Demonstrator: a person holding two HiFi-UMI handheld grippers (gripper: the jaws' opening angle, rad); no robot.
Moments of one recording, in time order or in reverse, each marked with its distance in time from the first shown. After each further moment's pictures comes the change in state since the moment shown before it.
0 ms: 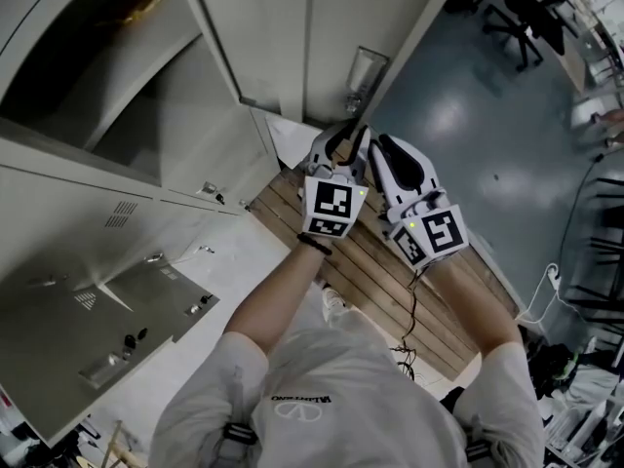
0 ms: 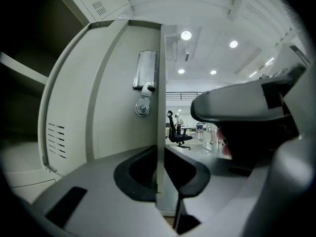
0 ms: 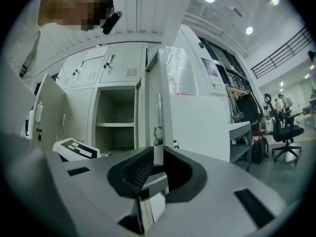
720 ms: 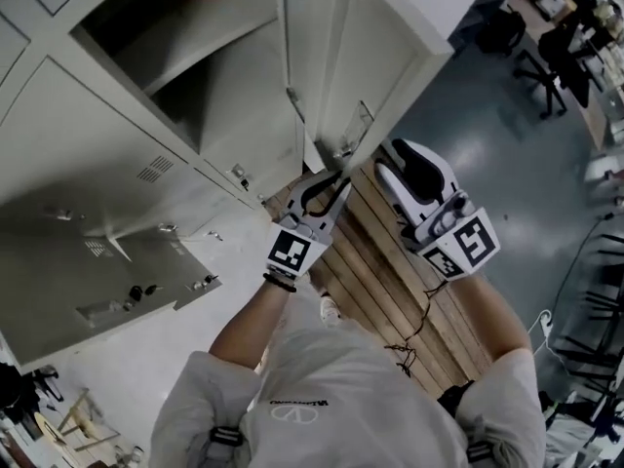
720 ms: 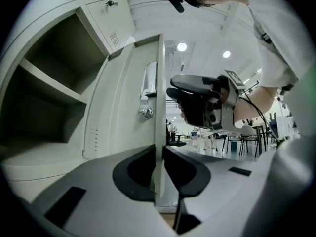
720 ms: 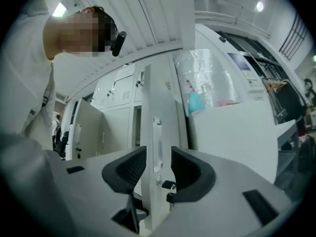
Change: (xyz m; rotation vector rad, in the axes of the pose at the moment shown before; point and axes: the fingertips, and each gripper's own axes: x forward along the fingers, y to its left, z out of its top) left arm -0.144 0.009 -0.002 -0.007 -0.126 -0.066; right arm -0.008 0.090 0.070 -0.012 -0.089 0.425
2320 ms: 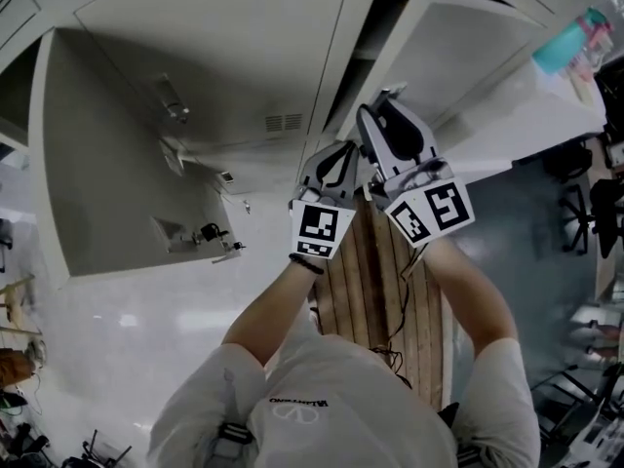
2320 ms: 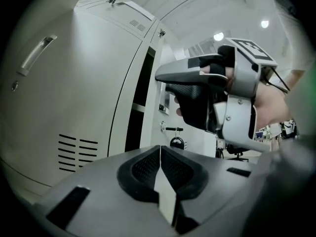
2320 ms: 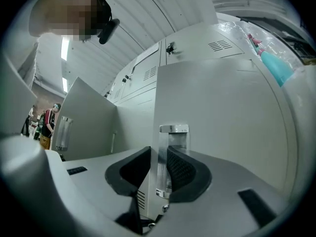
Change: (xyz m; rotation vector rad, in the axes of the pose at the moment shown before) left arm -0.155 0.193 0.025 -0.020 -0.020 0.725; right arm 0.248 0.150 -0.005 -0.045 -0.059 0.326
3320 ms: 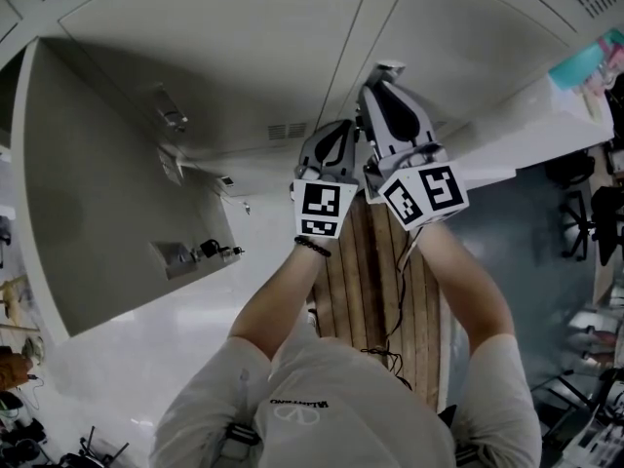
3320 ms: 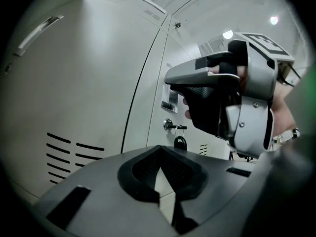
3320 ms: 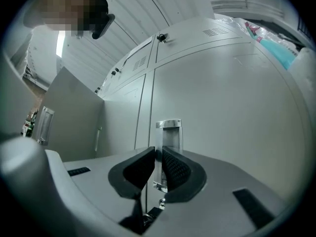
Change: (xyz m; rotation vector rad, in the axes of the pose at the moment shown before) left arm 0.042 0.050 -0.004 -0.039 0.006 0.107; right arm 0.046 -0.031 -0.017 0.012 -0.007 -0.053
